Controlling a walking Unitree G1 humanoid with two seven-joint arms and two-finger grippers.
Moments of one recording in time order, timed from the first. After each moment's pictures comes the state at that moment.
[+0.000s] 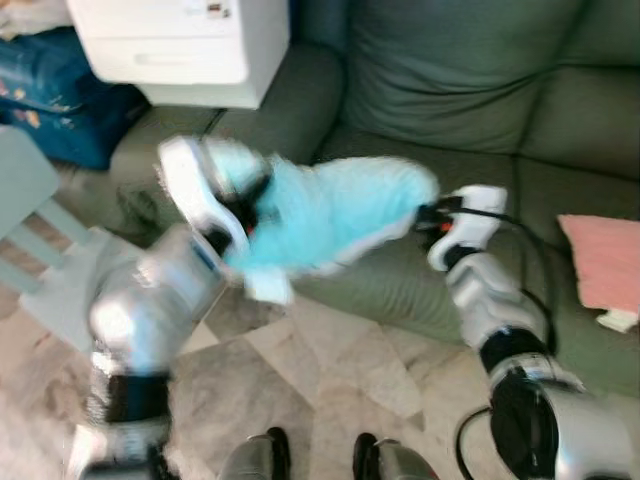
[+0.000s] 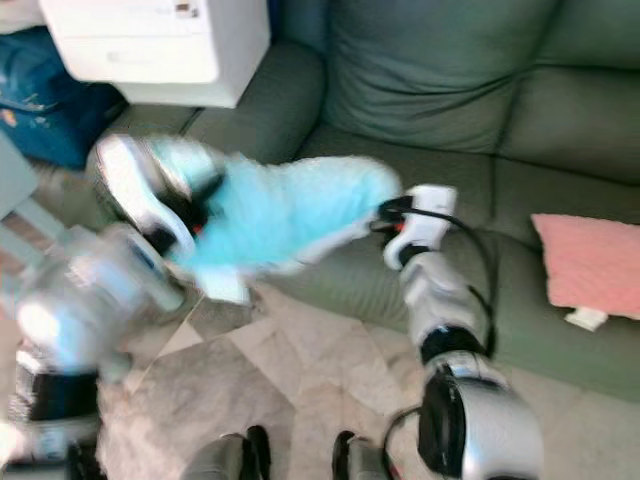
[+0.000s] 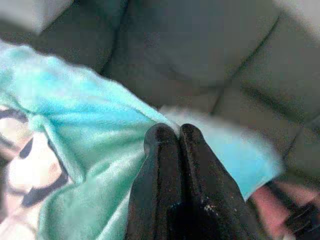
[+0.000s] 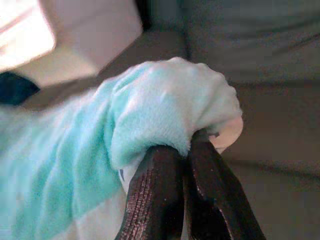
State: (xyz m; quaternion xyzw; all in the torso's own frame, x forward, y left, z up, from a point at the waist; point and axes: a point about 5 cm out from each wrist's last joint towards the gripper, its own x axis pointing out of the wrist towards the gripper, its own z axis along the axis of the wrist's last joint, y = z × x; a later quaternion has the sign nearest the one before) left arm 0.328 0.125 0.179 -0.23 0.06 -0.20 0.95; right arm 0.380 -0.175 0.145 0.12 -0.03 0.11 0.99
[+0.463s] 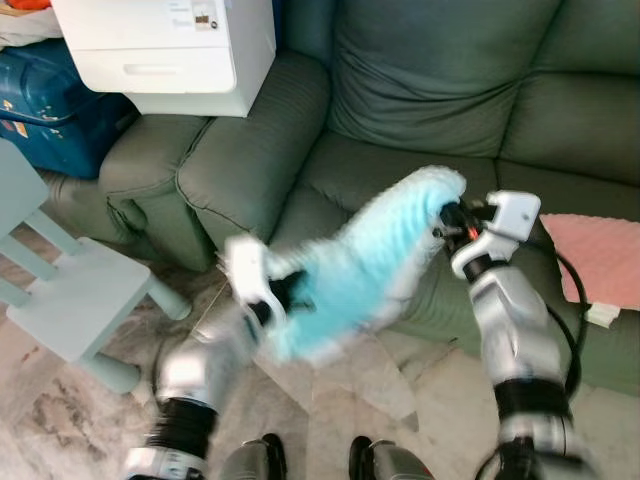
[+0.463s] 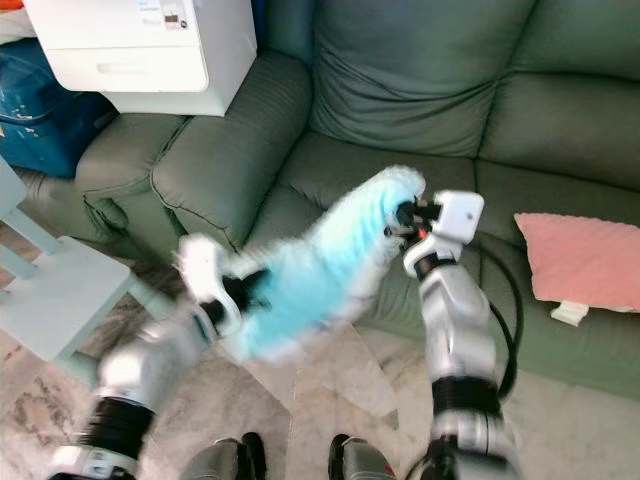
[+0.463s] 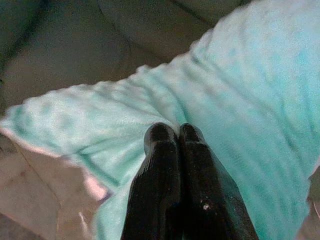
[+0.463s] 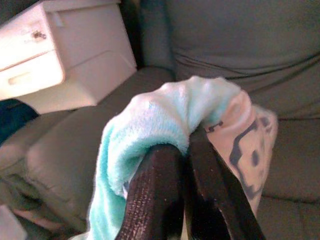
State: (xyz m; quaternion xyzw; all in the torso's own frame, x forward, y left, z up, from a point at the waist) left arm 0.320 0.092 0.085 -0.20 0.20 -0.21 0.94; right arm 0.341 -0.173 0.153 0.11 -0.08 0.11 0.98
